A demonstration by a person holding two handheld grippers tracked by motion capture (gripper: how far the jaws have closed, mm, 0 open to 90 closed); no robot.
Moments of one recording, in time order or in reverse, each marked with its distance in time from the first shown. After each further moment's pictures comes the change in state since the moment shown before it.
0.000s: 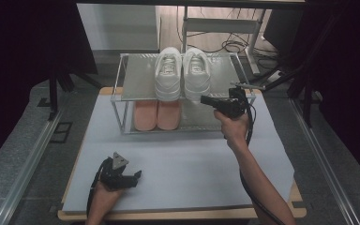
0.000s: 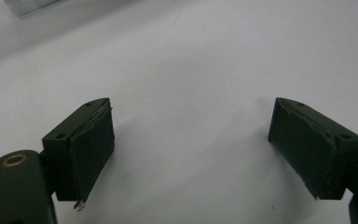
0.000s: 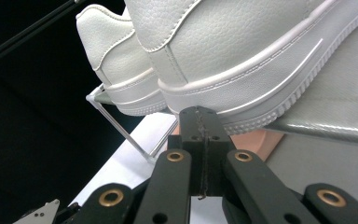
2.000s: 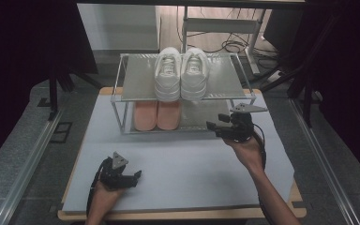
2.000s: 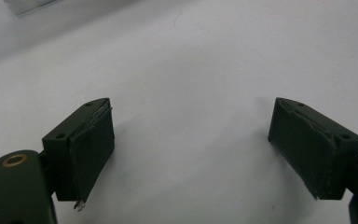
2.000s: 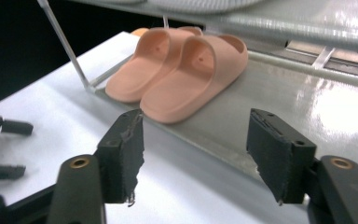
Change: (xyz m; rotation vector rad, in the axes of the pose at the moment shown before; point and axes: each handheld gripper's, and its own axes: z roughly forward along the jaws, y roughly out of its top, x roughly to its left) left arm 0.001 0.000 0.000 0.000 -0.006 -0.006; right arm 0.008 -0.054 -0.039 0.118 -0.207 -0.354
